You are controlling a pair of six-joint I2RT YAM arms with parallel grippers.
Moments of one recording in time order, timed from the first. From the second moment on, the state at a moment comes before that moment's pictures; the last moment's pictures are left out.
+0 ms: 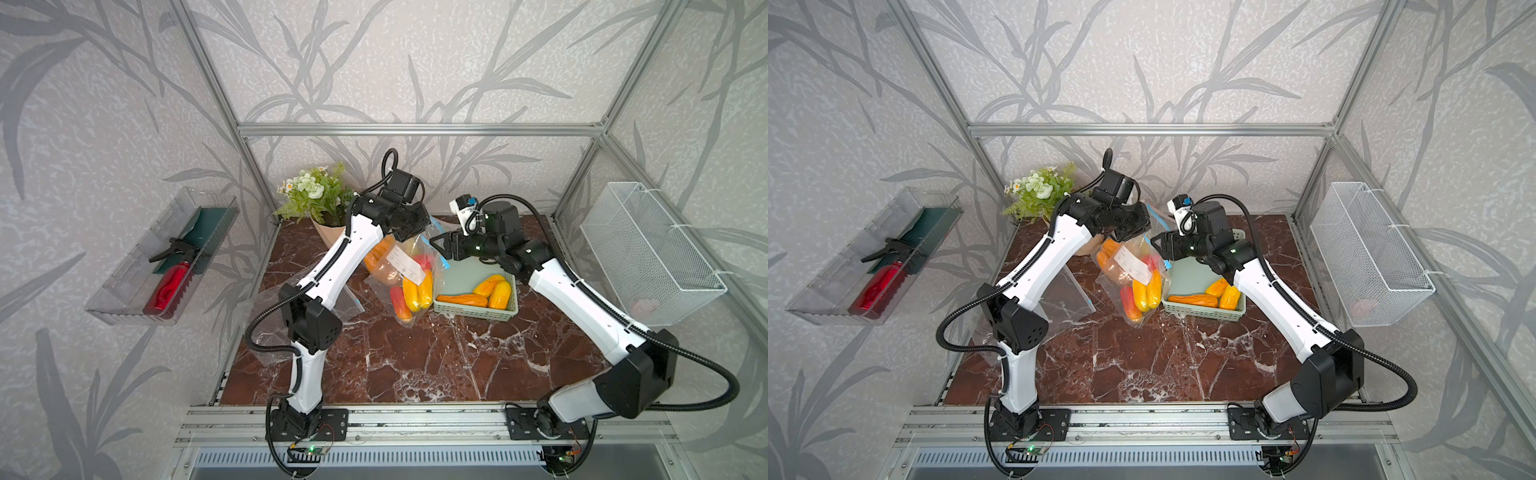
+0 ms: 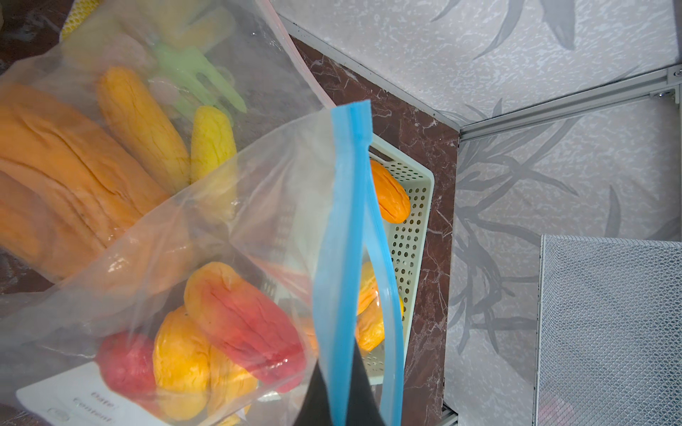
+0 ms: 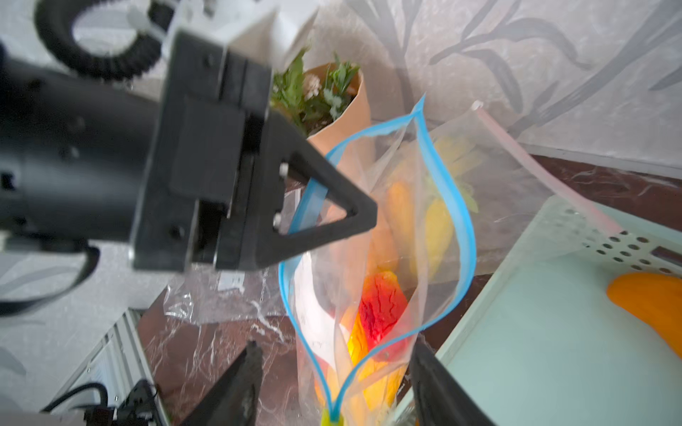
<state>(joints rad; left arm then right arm) -0.55 2.02 2.26 -1.04 0.13 -0.88 0.49 1.48 1.40 -0.45 -0.40 0.24</state>
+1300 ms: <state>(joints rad) -0.54 1.85 2.21 -1.14 -0.11 -1.11 0.57 1.53 1.62 -0.65 -0.45 -0.04</state>
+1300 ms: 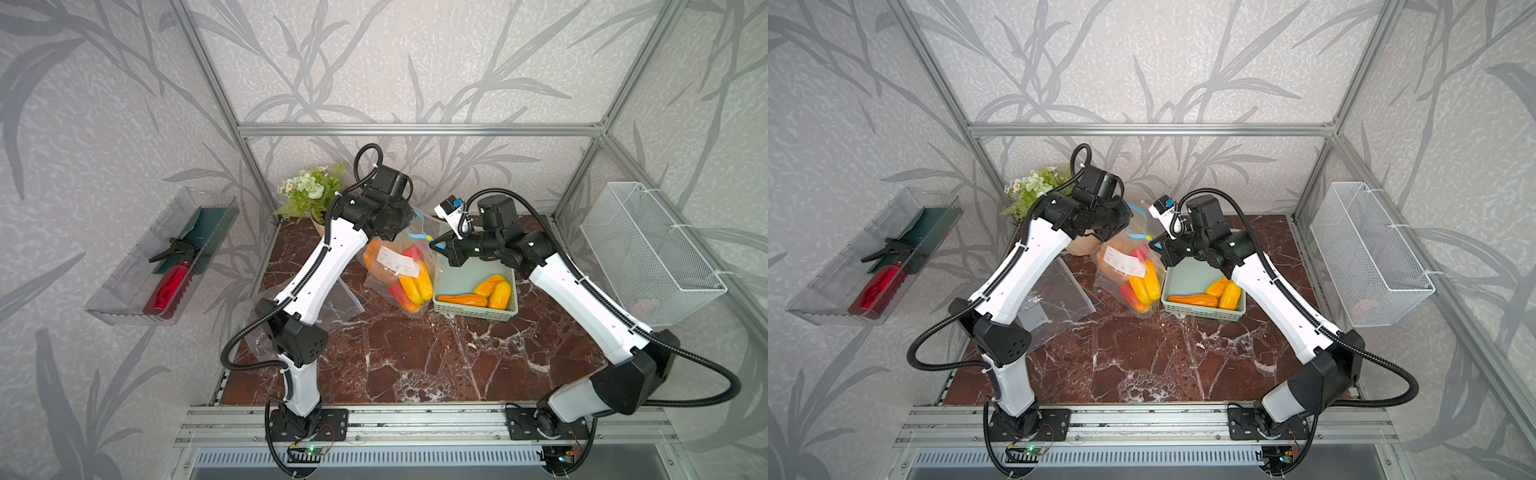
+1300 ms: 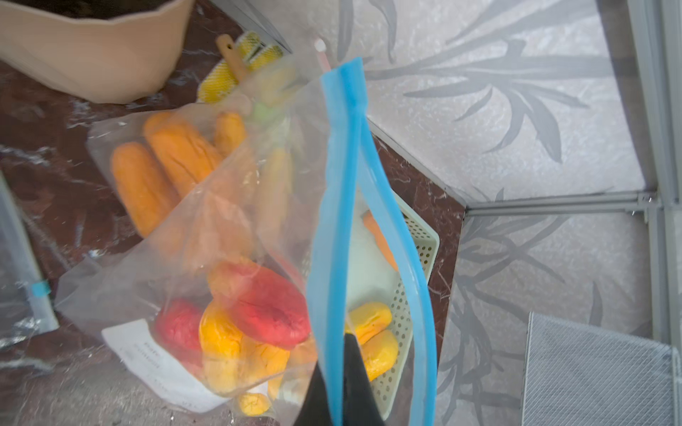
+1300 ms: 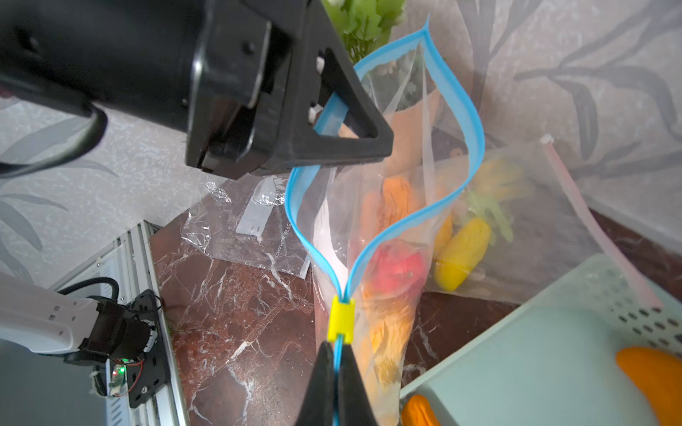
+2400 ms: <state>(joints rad) -0.48 1.68 2.04 -1.39 0.23 -1.79 0.85 1.52 1.35 -0.21 -0.07 -0.40</state>
